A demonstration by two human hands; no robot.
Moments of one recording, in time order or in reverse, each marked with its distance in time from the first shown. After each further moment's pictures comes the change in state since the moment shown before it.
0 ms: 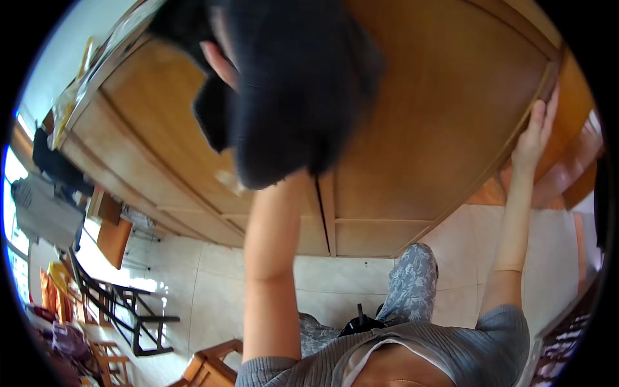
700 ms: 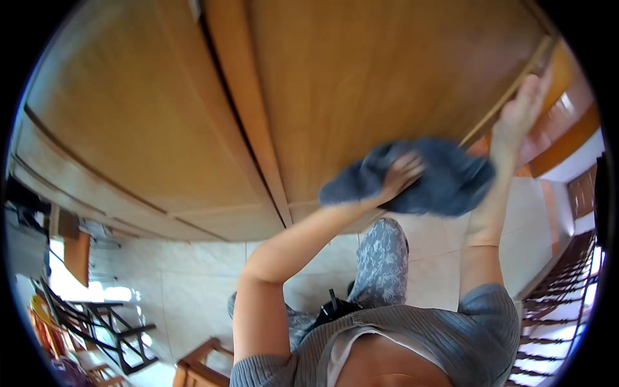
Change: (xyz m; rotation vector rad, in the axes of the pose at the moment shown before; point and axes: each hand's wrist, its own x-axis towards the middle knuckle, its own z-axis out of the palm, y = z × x) left_hand -0.196 0.168 0.002 -0.650 -0.652 0.330; right_hand -0.007 0.008 -0.001 -0.054 0.055 0.038
